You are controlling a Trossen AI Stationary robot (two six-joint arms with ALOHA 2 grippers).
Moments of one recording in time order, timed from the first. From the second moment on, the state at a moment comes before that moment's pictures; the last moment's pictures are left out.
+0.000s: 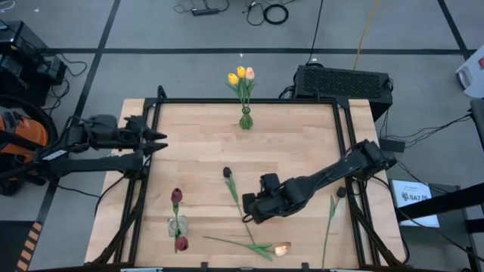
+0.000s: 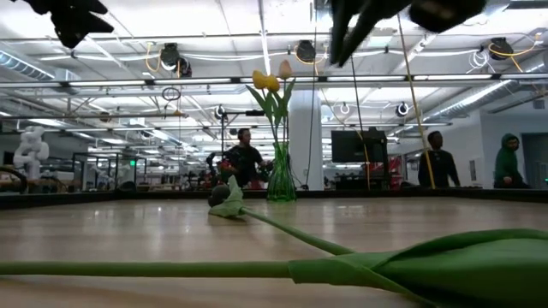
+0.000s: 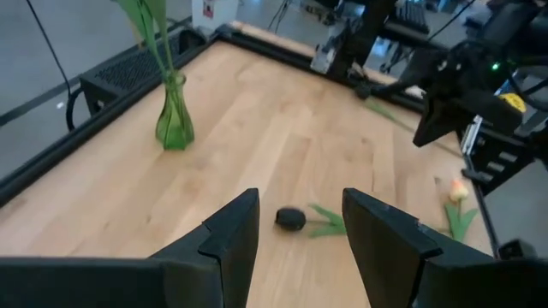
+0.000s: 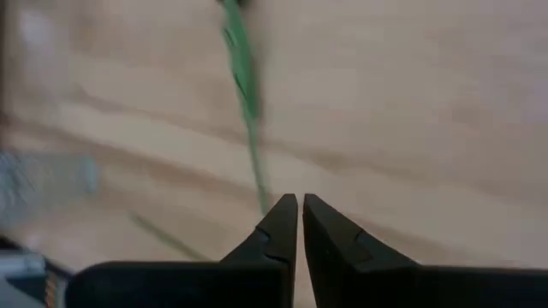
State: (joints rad) left arm 0.18 0.39 0.86 -0.86 0.03 -0.25; right arm 0.43 1.91 1.70 -1.04 0.29 1.82
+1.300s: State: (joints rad) left arm 0.18 0.39 0.86 -0.98 0.08 -0.28; right arm 0.26 2.35 1.71 -0.58 -0.06 1.56
